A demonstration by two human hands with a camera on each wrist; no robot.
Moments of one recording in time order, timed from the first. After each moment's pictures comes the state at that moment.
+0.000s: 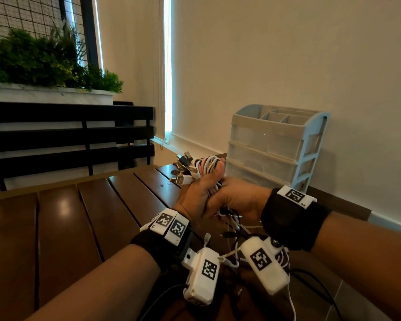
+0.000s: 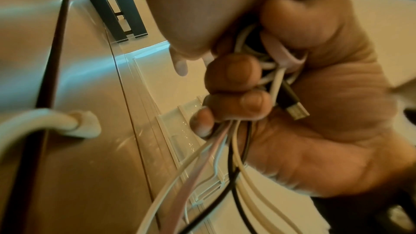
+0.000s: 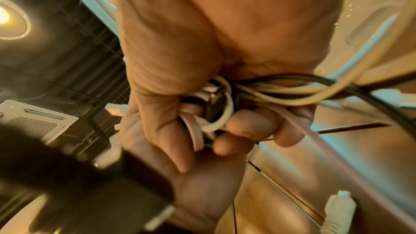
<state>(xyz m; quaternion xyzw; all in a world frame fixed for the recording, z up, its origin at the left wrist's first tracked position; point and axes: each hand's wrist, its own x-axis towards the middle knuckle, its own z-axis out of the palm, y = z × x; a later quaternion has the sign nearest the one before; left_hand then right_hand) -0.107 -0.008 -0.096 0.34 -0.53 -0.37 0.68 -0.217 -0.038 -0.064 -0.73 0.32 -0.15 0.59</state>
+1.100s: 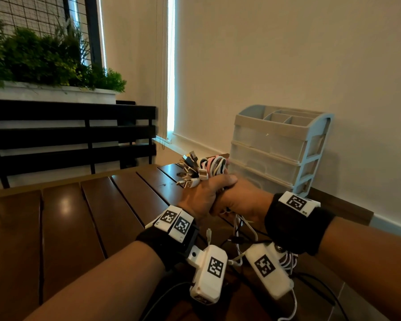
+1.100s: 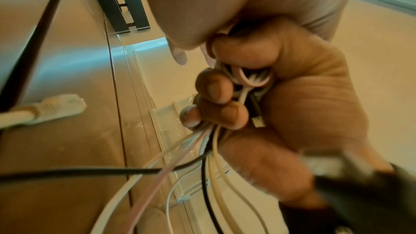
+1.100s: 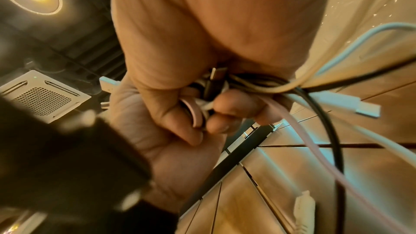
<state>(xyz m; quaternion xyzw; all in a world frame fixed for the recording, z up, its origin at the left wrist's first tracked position) -0.106 -0.009 -0.097 0.36 -0.54 -0.37 0.67 -0.215 -0.042 -0.072 -0.81 0.33 -0.23 0.43</state>
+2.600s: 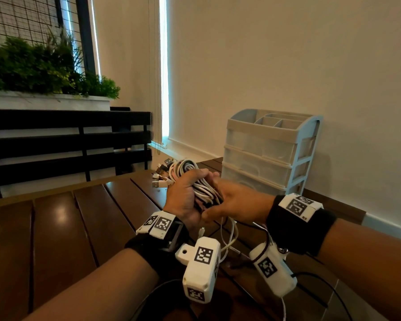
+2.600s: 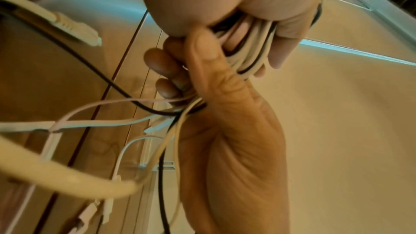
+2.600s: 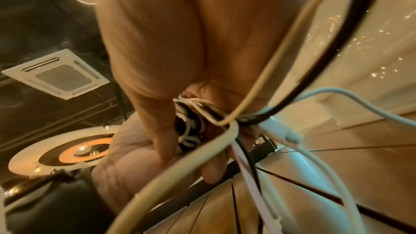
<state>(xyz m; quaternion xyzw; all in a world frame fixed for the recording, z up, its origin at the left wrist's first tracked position) -0.109 -0.006 -0.086 0.25 -0.26 -0.59 0.72 -0.233 -0.050 -0.064 -0.88 0.25 -0.14 0.37</state>
